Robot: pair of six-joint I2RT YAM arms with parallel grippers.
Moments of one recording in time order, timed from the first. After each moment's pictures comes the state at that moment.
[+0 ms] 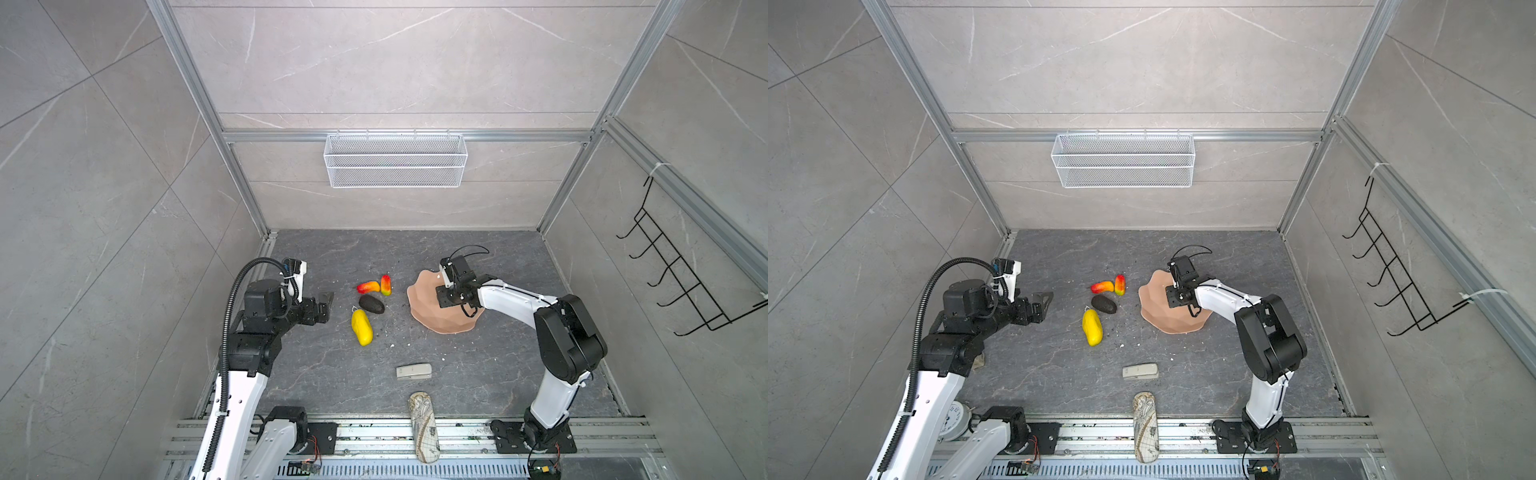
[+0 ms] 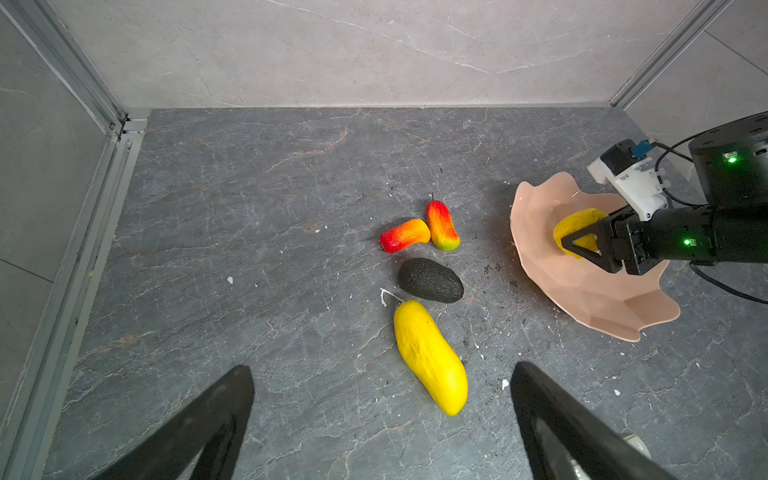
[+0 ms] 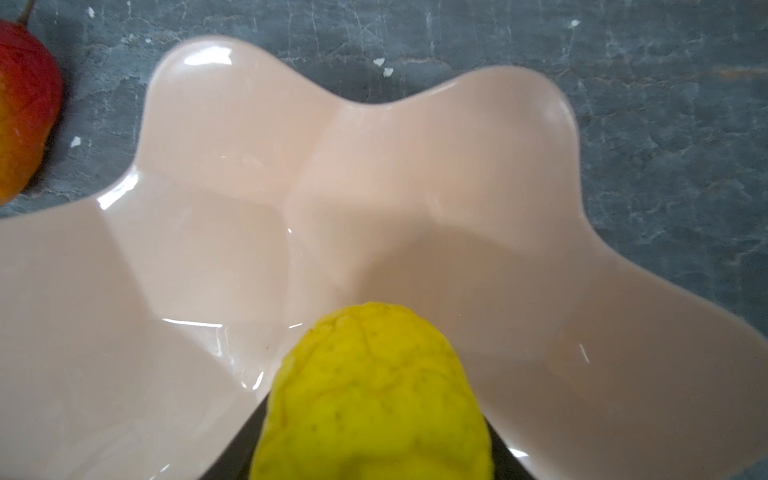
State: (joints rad) left arm -0.08 0.80 0.95 -0.70 0.24 -0.01; right arm 0.46 1.83 1.18 -0.38 0.11 0.17
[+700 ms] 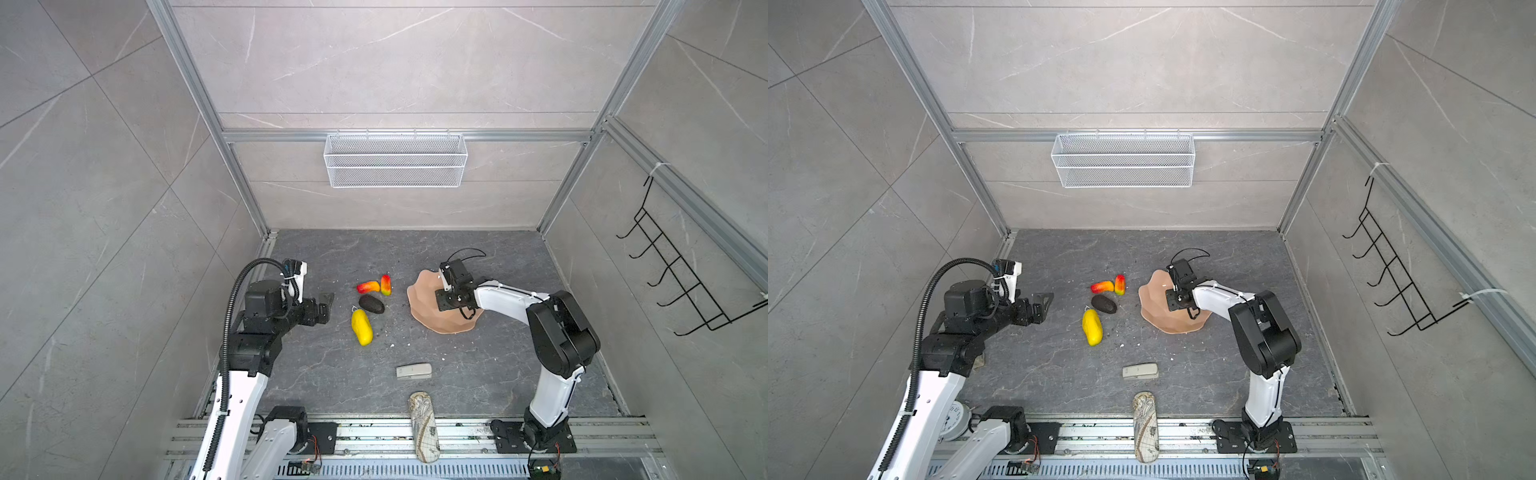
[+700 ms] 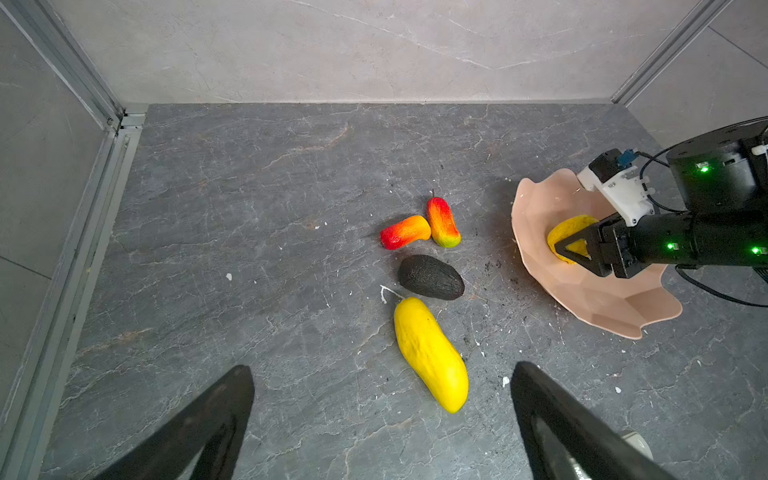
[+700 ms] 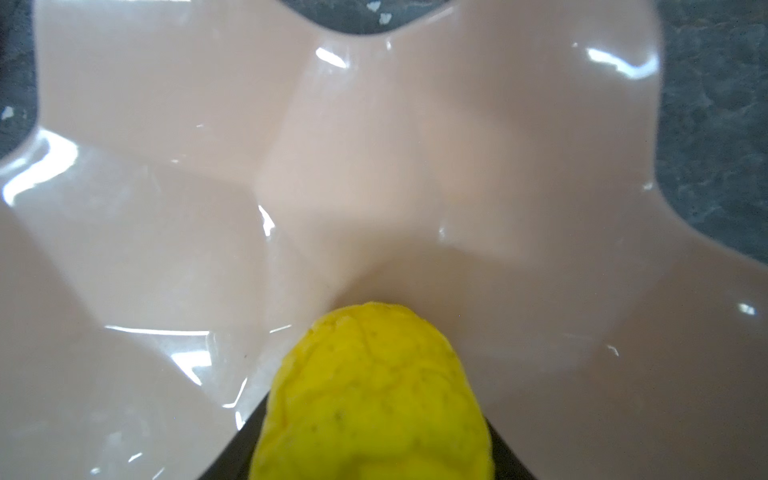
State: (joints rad) left arm -0.08 0.80 0.94 -0.70 0.24 -0.01; right arm 0.46 1.87 1.17 -0.37 0.11 0.19
